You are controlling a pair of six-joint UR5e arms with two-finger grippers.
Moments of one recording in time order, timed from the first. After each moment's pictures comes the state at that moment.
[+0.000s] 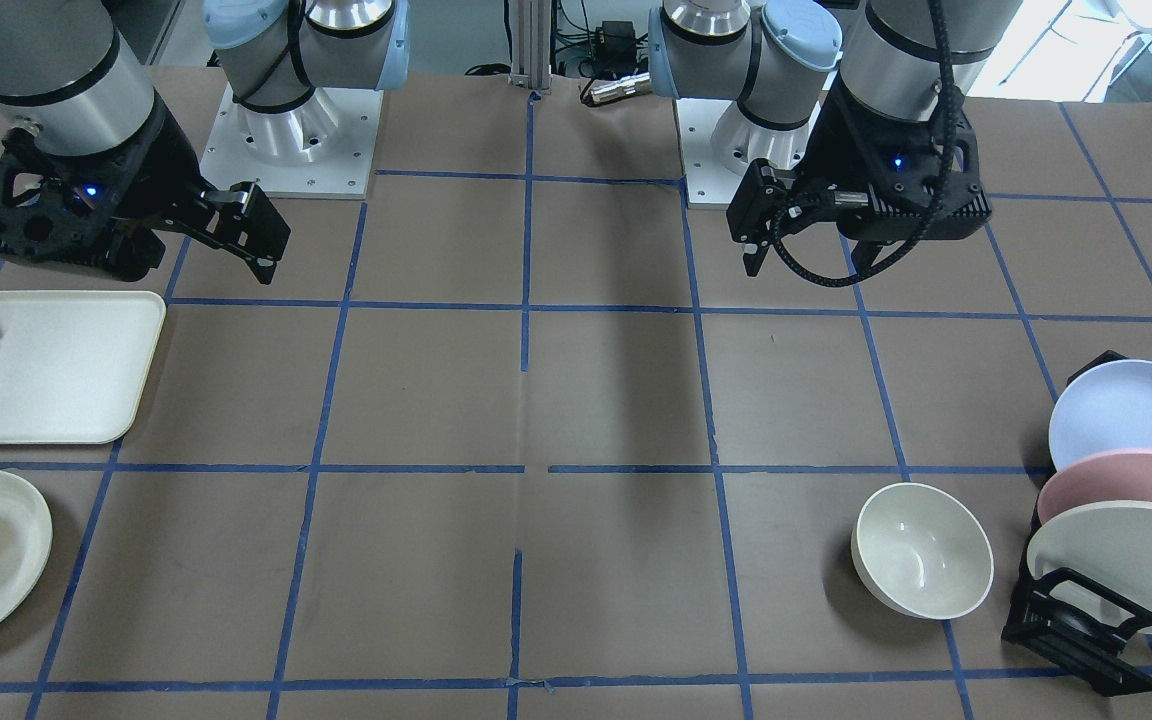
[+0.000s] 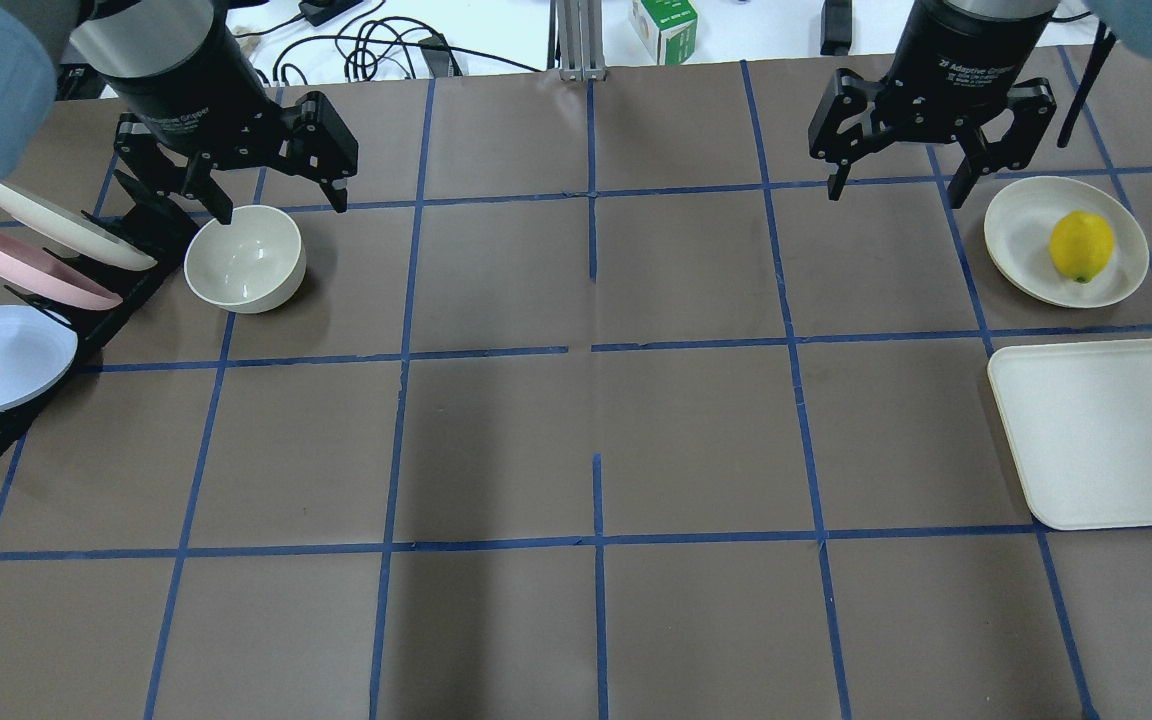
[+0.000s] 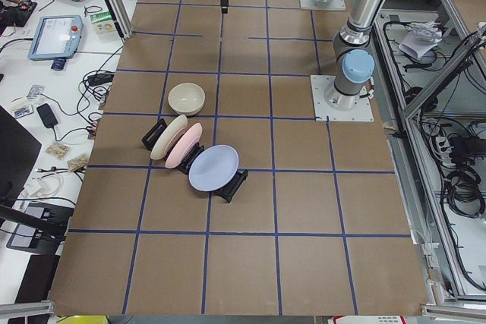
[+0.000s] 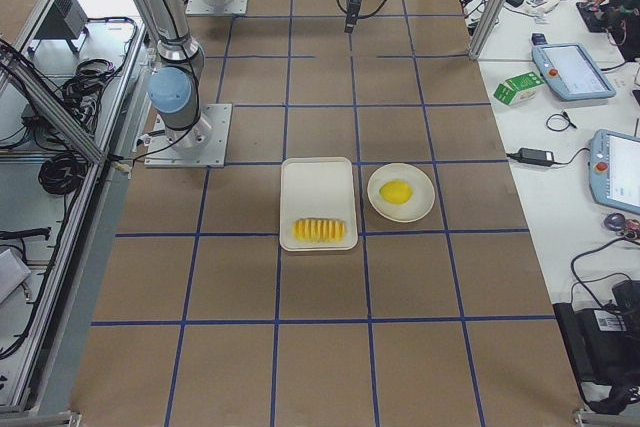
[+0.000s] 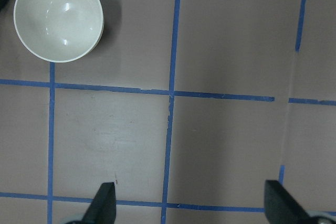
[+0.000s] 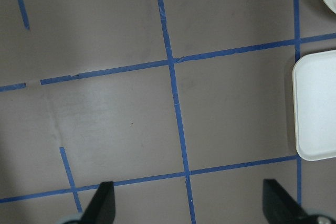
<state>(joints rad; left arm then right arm) -1.59 -1.61 -1.47 -1.59 1.57 -0.03 1.56 -1.47 1.41 -1.41 -1.57 0.13</state>
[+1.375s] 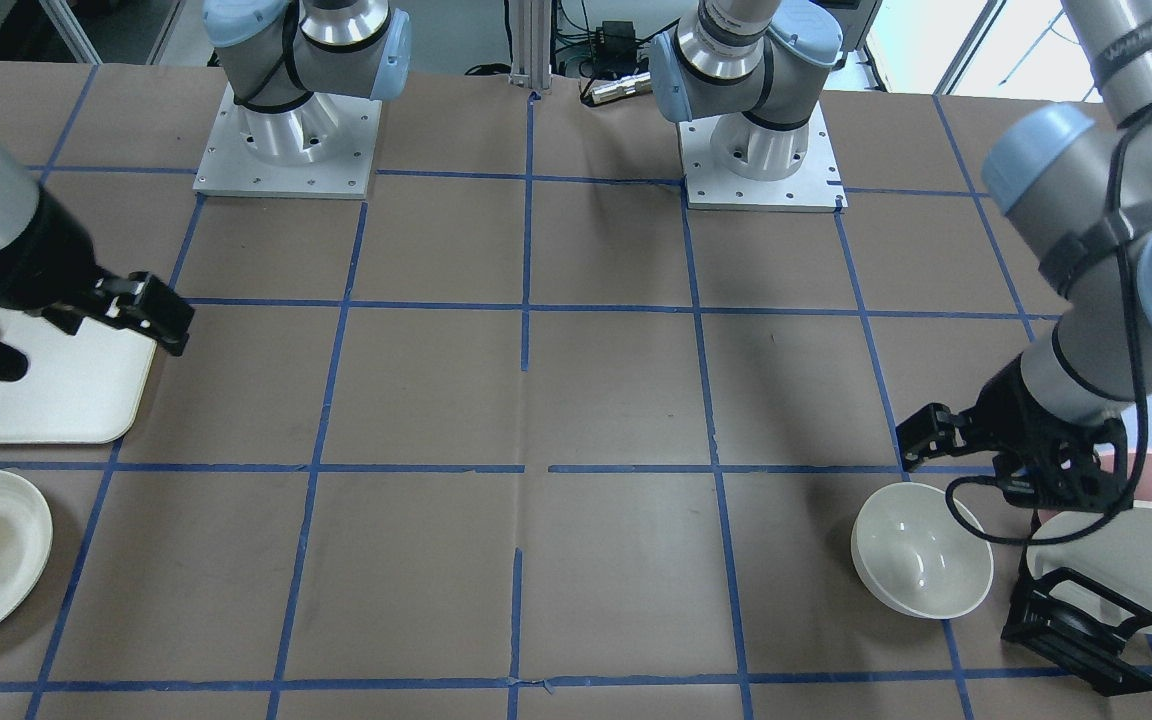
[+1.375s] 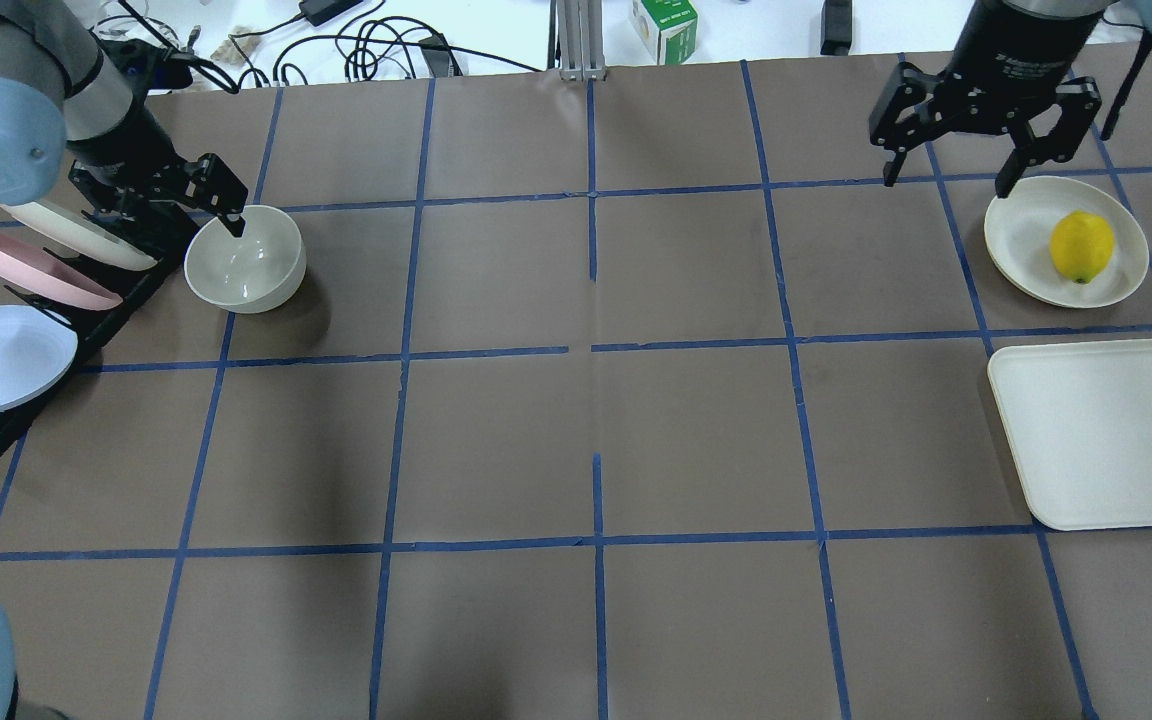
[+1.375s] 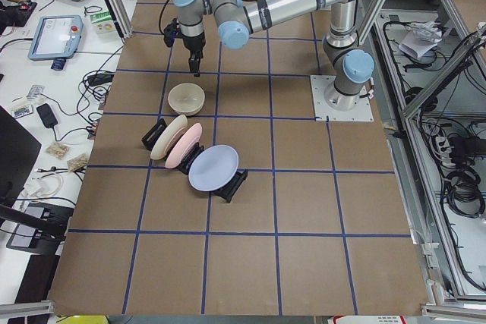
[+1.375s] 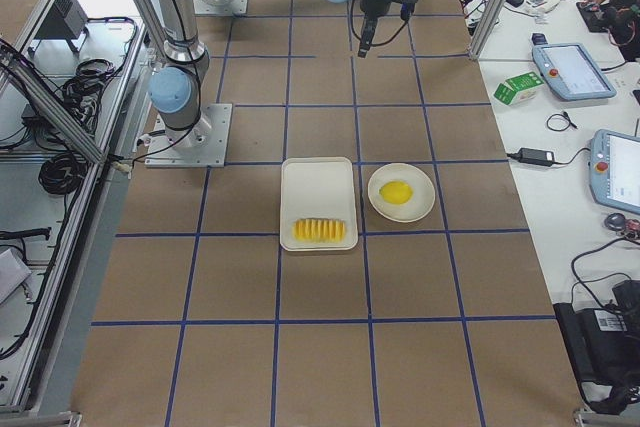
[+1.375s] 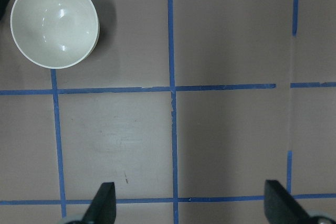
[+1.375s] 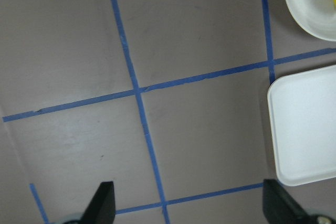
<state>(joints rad) -1.28 -1.93 -1.55 -1.22 1.58 0.38 1.38 -1.36 1.41 -1.50 -1.57 -0.01</state>
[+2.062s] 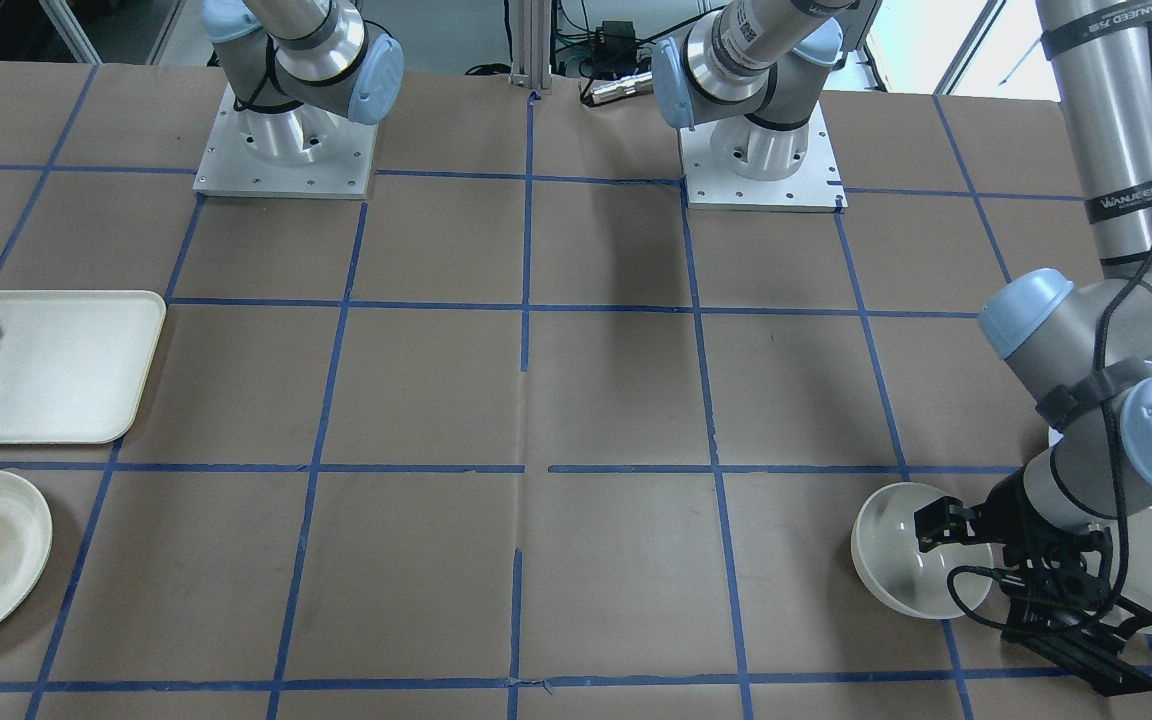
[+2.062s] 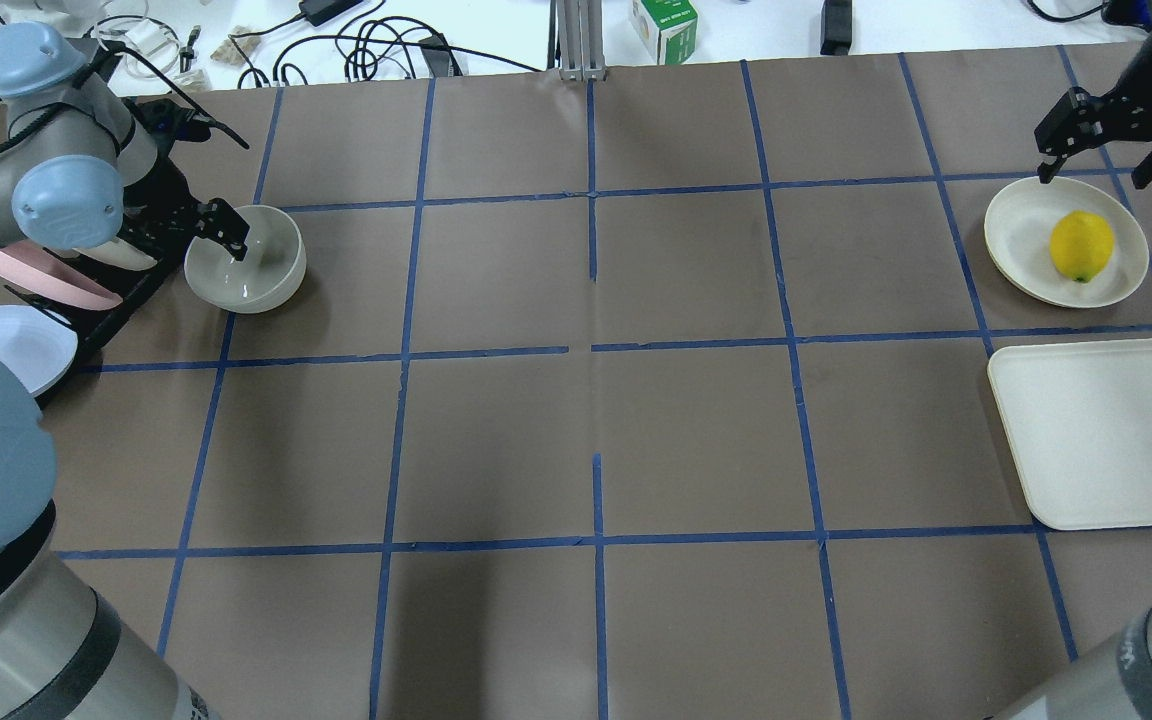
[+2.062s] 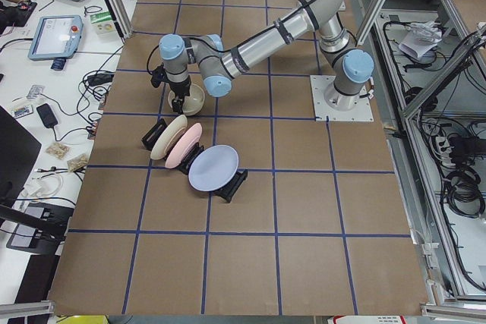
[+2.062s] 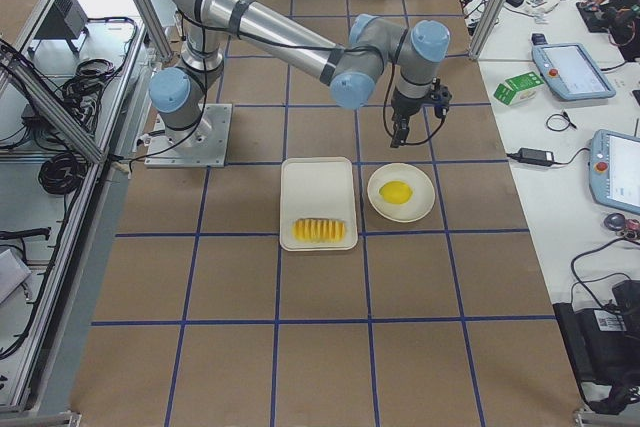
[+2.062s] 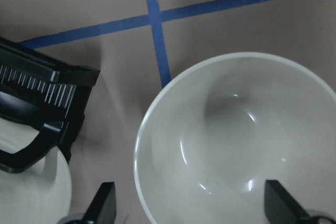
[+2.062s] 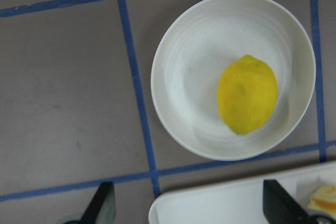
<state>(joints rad) -1.22 -2.13 -1.54 -1.01 1.58 0.53 1.13 -1.13 1.41 -1.83 -1.60 -0.28</state>
